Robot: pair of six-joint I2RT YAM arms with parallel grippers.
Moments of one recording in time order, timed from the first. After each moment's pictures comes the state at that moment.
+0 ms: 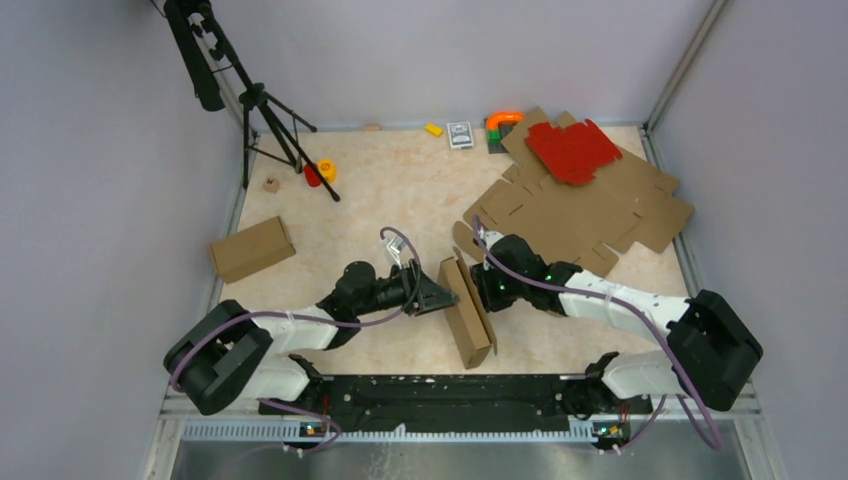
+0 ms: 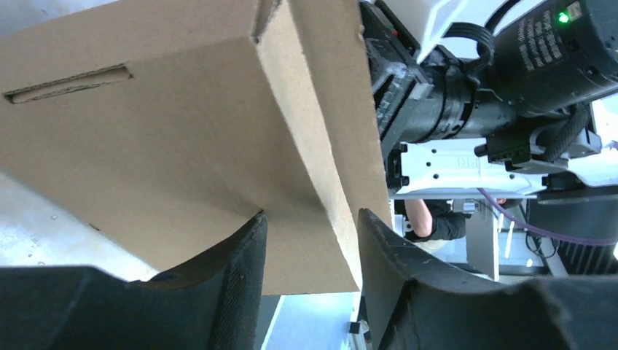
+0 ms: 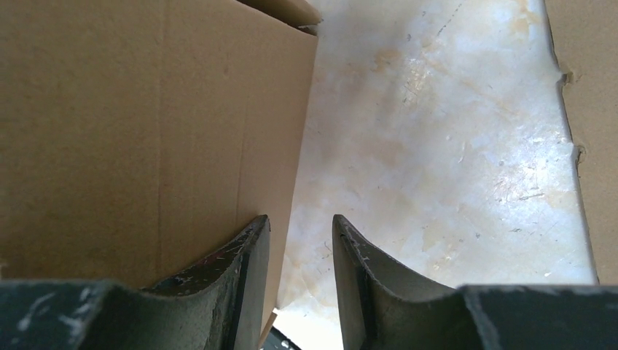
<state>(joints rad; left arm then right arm) -0.73 1.29 0.28 0.87 0.52 -1.23 0.80 1.29 0.68 -0.25 -0.16 0.48</state>
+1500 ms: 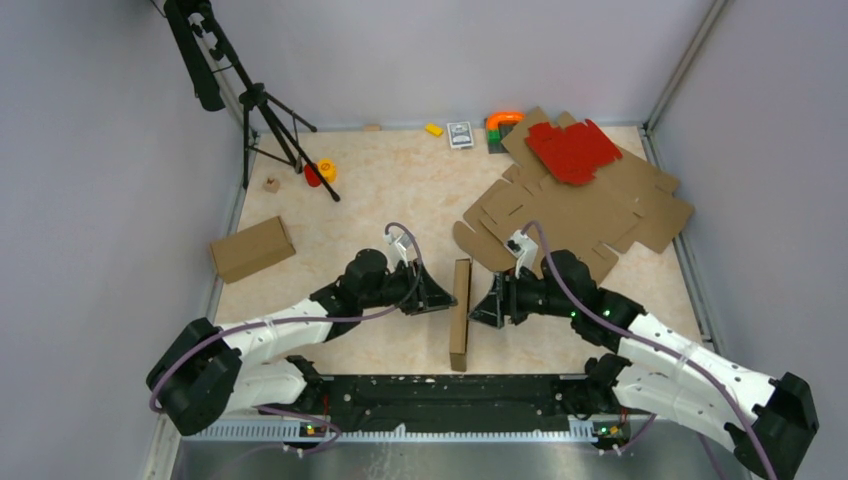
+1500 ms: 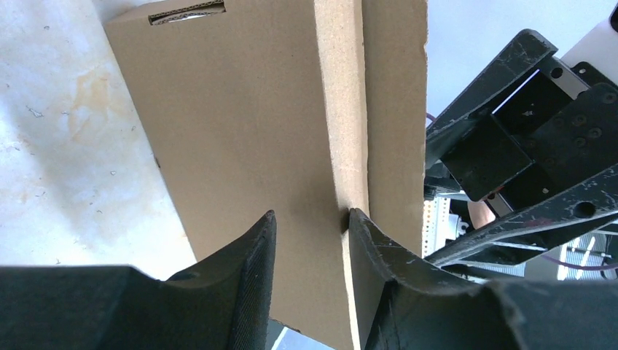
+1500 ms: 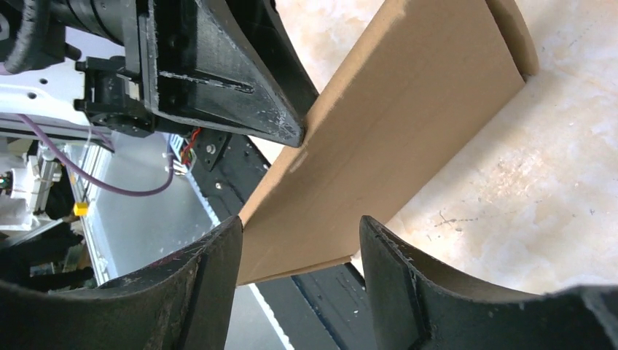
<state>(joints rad) -0.76 1.16 0.44 0.32 0.45 -1.07 0.80 0.80 0.53 -0.23 -0.34 0.62</state>
